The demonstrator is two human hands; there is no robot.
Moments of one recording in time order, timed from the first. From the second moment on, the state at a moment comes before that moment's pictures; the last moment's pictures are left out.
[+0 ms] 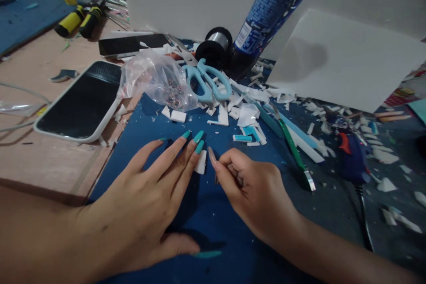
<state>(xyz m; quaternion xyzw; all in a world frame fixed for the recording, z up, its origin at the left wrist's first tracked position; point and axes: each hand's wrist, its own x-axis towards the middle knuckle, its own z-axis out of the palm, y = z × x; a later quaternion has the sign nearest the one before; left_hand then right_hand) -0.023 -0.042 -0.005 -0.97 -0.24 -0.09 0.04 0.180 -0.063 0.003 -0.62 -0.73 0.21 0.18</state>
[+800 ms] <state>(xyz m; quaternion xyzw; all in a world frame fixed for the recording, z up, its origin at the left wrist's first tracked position) -0.025 -0.039 -0.004 -0.97 -0.23 -0.09 0.05 0.177 -0.064 -0.004 -0.61 -0.78 0.07 0.15</state>
